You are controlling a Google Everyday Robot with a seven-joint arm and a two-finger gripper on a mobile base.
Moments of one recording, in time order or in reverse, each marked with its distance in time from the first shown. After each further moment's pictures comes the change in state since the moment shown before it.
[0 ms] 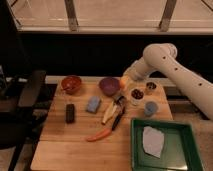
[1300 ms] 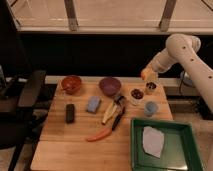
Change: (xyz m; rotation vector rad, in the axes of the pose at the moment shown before) arm 0.105 -0.058 -0.028 0.041 0.099 0.206
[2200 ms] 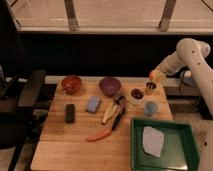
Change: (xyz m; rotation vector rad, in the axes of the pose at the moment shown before) arm 0.068 -0.031 0.021 0.034 -0.008 0.116
